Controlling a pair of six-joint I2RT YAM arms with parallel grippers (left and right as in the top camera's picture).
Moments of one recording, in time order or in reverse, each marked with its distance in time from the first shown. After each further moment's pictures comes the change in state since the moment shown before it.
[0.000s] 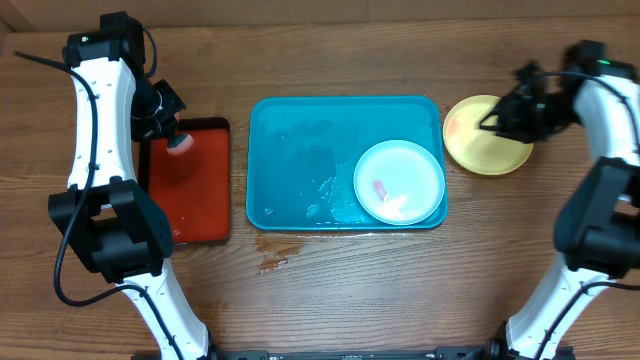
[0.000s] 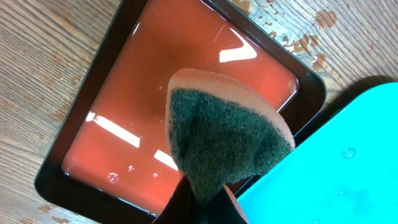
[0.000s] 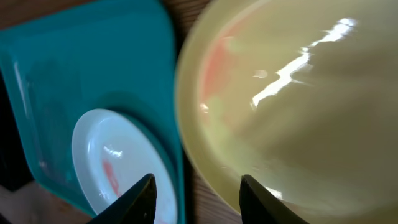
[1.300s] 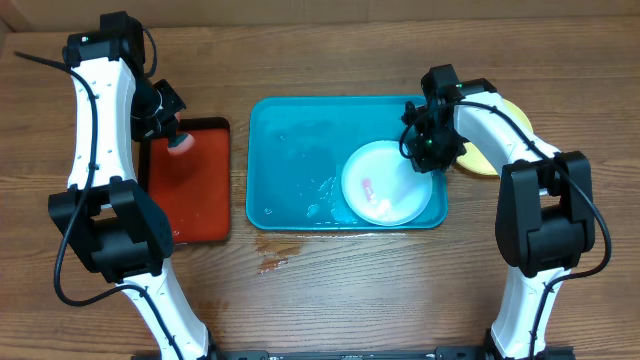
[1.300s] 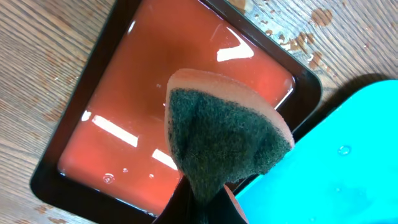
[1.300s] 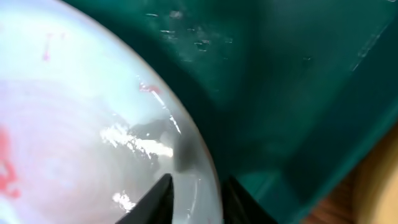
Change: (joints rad) left arm 0.000 0.000 0.000 0.002 0.016 0.003; right arm 0.408 0.000 -0.193 0.133 0.407 0.025
